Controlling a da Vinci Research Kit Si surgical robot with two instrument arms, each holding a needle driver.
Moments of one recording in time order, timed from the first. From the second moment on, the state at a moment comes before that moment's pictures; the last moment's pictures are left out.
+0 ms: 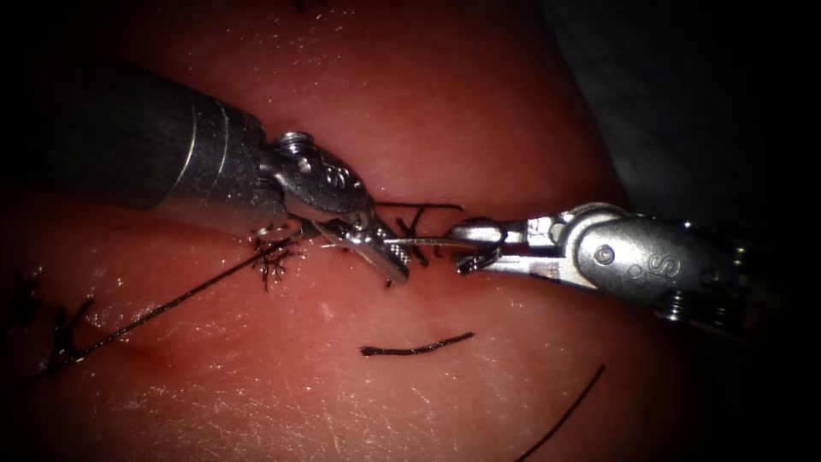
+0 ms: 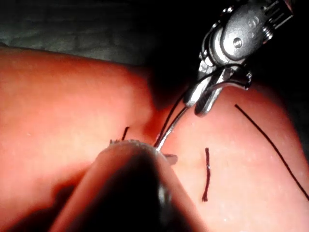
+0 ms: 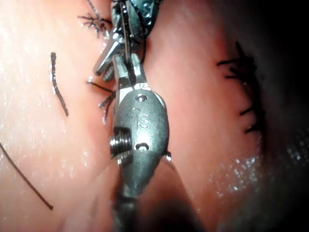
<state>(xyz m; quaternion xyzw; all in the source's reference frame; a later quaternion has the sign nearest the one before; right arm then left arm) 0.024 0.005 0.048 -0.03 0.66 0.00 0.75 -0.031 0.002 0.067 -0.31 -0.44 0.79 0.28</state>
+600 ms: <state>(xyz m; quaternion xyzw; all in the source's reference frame) 0.023 0.004 0.049 0.00 0.63 0.15 0.76 -0.034 -0.002 0.062 -0.35 -0.51 0.66 0.43</state>
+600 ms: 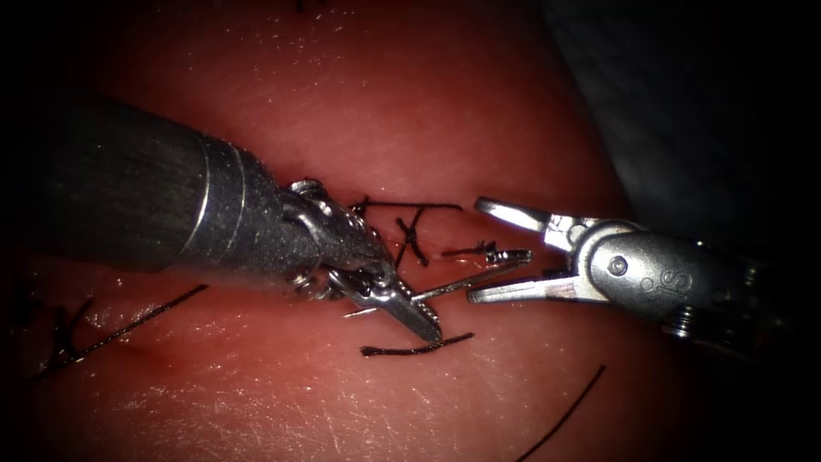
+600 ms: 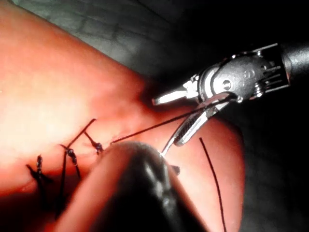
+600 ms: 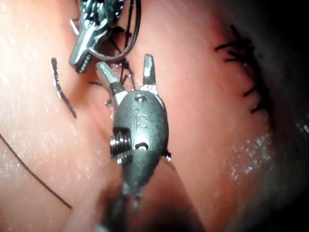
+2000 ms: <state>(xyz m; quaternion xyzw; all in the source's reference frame) 0.019 0.002 0.045 -0.04 0.44 0.59 0.67 -0.037 -0.002 0.067 -0.44 -0.41 0.60 0.54</state>
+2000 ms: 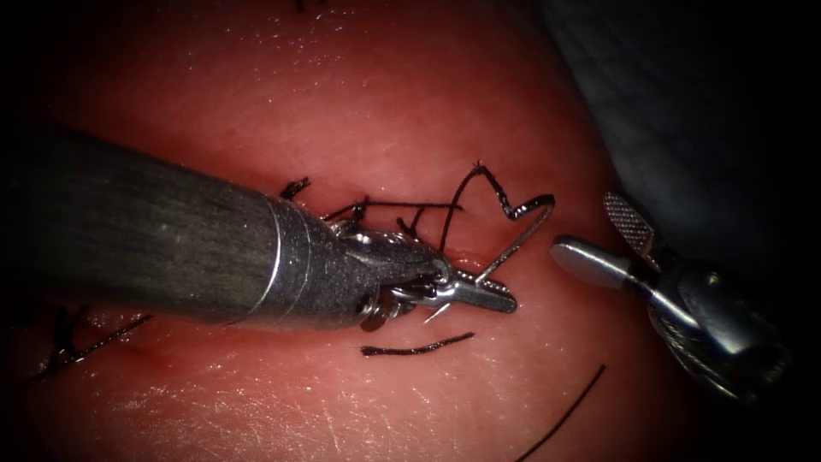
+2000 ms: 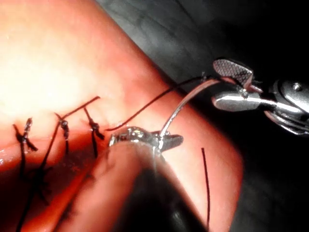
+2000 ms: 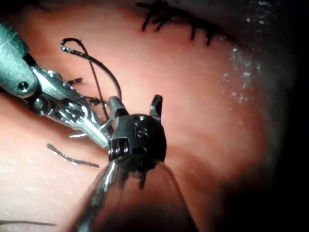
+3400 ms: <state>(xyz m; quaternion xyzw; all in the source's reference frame) 0.023 0.002 0.046 -0.10 0.43 0.56 0.70 -0.038 -0.002 0.067 -0.43 -0.40 0.59 0.55</state>
